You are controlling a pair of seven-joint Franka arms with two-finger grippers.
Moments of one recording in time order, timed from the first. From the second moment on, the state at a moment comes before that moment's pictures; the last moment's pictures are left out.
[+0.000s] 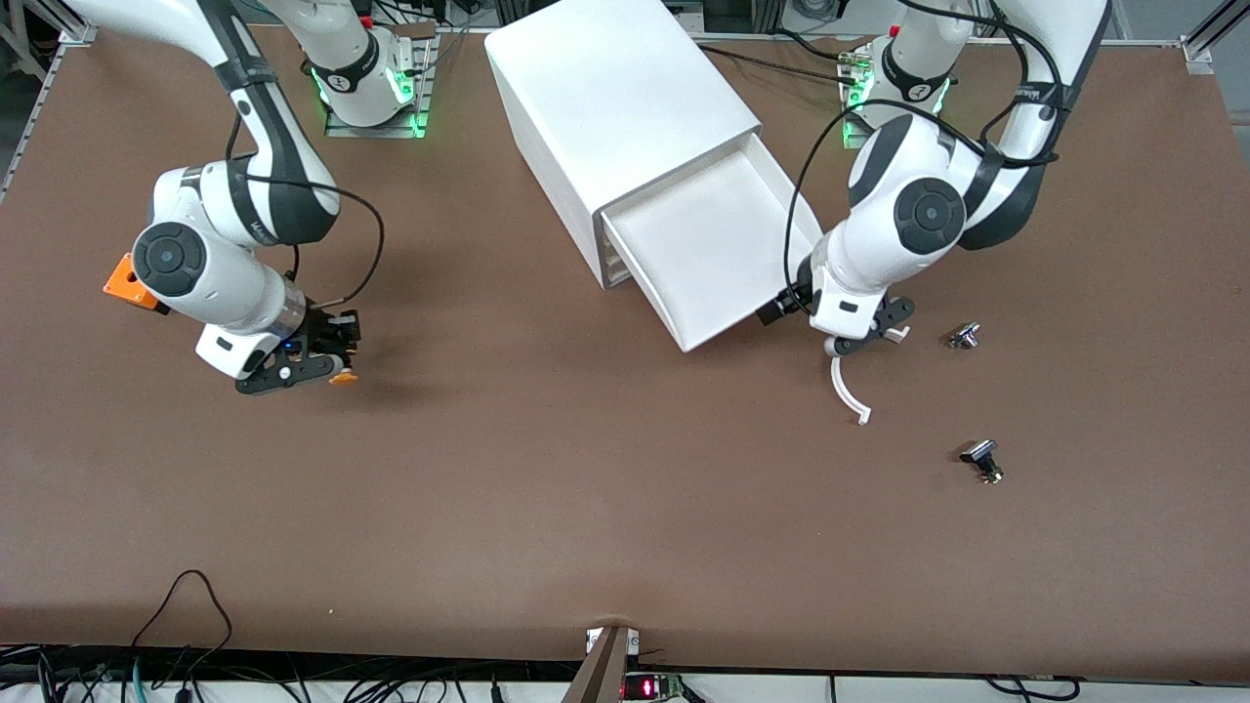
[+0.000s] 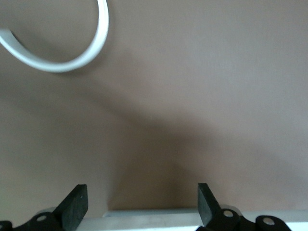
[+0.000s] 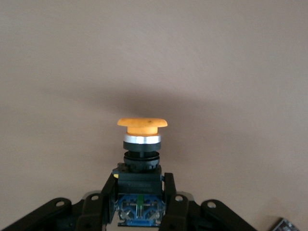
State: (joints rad) left arm -0.11 0.22 -0.37 -1.99 -0.19 2.10 -0.93; right arm -0.05 0.29 0.18 -2.03 -0.07 2.24 -0.03
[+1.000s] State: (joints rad) left arm -0.04 0.12 -0.65 -2.16 -0.19 2.16 -0.69; right arm -0.26 0.33 0.15 -2.27 -0.14 2.49 -0.16
